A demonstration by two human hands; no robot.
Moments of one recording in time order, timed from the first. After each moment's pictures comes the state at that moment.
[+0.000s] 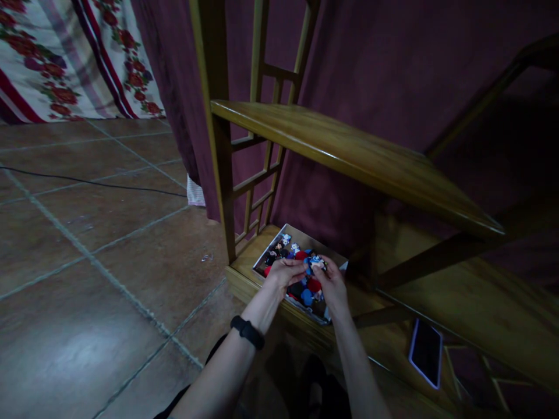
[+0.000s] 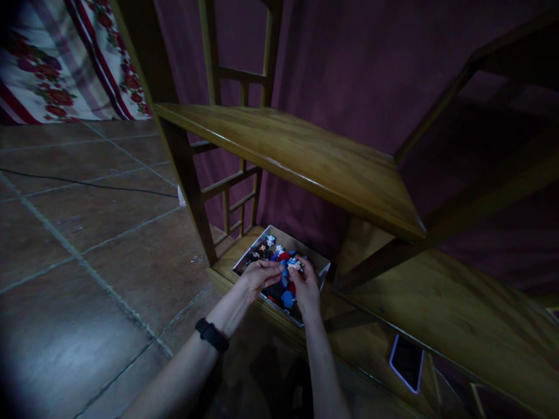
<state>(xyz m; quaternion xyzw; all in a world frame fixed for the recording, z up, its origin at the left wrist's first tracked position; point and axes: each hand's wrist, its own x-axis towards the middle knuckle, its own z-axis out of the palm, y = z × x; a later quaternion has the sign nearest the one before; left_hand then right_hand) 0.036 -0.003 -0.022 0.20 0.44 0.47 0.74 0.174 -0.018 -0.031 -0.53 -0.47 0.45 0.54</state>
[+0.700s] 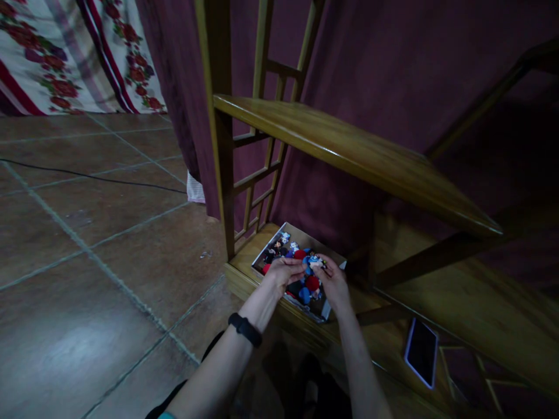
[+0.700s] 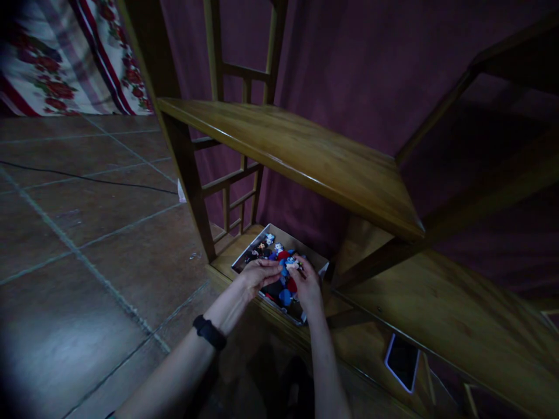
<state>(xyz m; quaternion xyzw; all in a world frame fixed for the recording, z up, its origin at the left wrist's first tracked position) 0.038 -0.005 -0.022 0.18 0.43 0.47 0.75 0.187 -0.015 -0.026 -0.54 -0.54 0.43 0.49</state>
